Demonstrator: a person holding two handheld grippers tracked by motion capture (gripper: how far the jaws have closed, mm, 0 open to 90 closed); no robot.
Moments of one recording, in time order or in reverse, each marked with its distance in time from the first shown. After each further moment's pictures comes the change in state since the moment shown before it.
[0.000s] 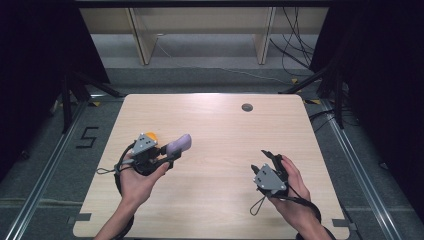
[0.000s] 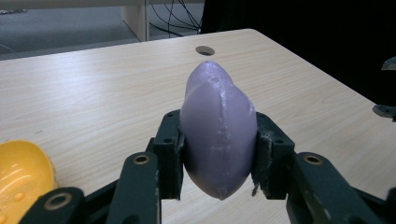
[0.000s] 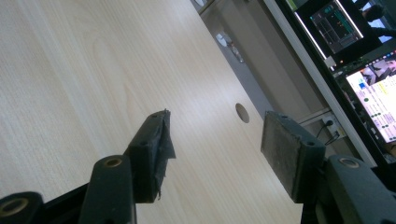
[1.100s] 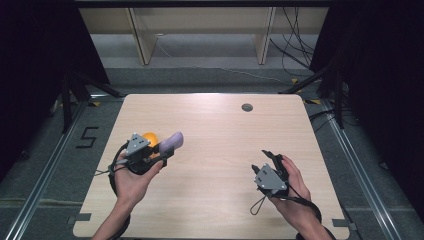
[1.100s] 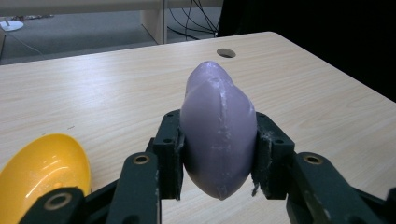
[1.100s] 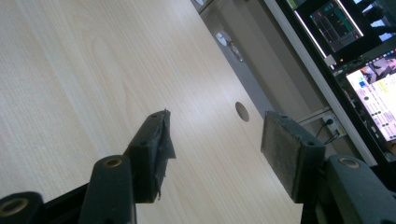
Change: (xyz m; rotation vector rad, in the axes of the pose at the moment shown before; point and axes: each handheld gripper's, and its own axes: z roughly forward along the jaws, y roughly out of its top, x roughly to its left) left arm 0.013 -0.003 -0.005 -0.018 0.070 -0.004; right arm -0.001 -0.001 0.001 0.009 0.017 -0.004
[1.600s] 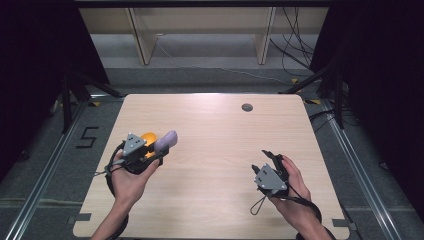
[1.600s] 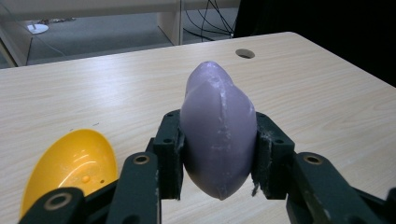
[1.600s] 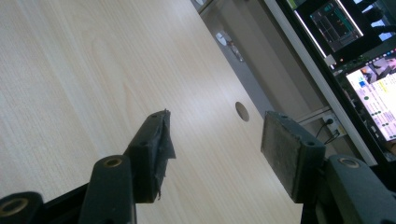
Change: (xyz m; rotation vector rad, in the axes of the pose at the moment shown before) left arm 0.009 -0.003 -0.002 -0.007 0.066 0.002; right arm 0.000 0.000 0.000 -0.001 0.003 -0.001
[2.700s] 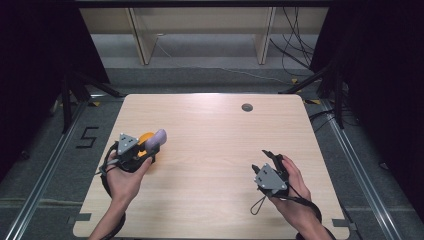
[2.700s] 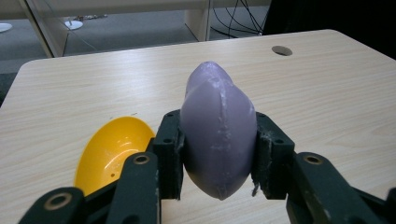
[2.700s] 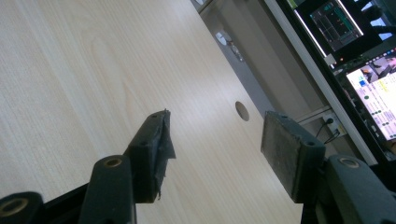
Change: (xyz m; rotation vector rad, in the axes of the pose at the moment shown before) left arm 0.022 -0.009 0.003 0.004 0.111 -0.019; right arm 0.000 0.000 0.000 -0.004 -0.017 0.012
